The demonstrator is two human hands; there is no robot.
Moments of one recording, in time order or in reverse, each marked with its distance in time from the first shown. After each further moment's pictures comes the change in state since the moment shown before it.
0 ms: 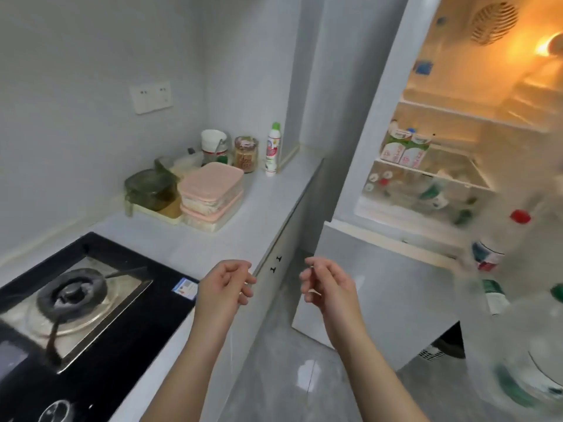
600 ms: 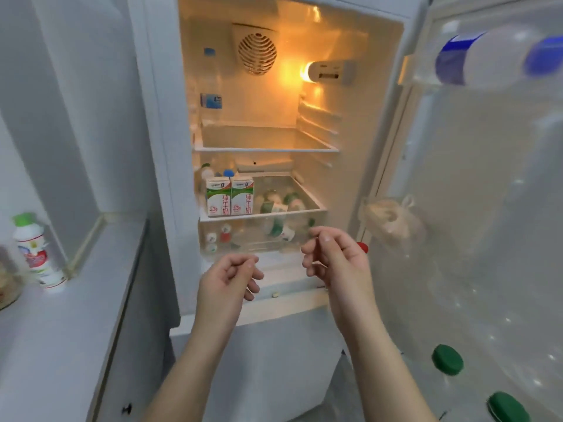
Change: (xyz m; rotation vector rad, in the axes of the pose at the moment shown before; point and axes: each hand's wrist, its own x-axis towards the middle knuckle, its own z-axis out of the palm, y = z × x) left_hand 0.156 0.056 0.364 -0.071 -0.737 0.192; right_hand 0.170 -0.176 -0.192 0.034 0.583 -0.507
